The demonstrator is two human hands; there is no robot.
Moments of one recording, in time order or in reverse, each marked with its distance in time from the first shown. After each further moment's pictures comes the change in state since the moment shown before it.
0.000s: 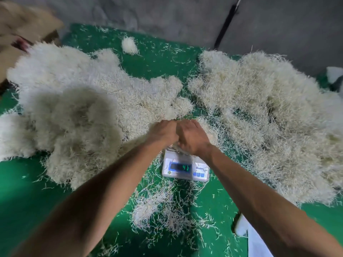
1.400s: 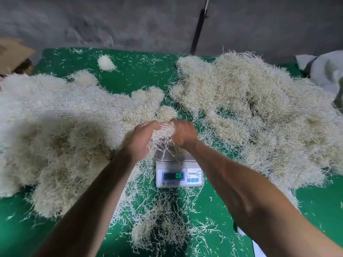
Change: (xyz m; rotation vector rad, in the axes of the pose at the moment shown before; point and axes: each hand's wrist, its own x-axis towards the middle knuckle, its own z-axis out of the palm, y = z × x) left_hand -0.032 0.003 -0.051 -1.247 -0.033 -0.393; right_hand 0.030 0.020 -0.007 0.309 0.025 0.488
